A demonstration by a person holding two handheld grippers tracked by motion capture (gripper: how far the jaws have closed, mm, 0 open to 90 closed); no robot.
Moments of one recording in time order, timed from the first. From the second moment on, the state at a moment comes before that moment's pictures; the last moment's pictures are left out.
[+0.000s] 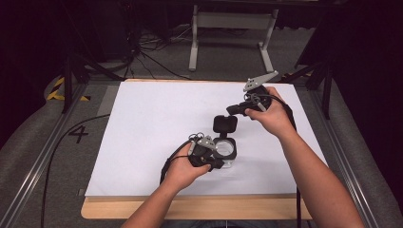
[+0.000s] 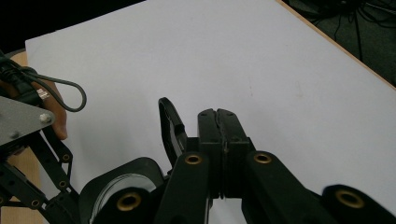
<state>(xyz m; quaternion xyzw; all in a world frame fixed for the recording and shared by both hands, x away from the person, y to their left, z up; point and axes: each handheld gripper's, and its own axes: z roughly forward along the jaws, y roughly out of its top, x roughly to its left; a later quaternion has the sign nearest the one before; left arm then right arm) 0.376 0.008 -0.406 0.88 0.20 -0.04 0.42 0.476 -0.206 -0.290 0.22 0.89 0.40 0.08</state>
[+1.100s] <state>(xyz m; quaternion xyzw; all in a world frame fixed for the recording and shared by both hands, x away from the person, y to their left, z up) 0.376 0.006 -0.408 0.88 0.20 -0.04 0.42 0.450 -0.198 -0.294 0.19 0.90 0.38 0.06</state>
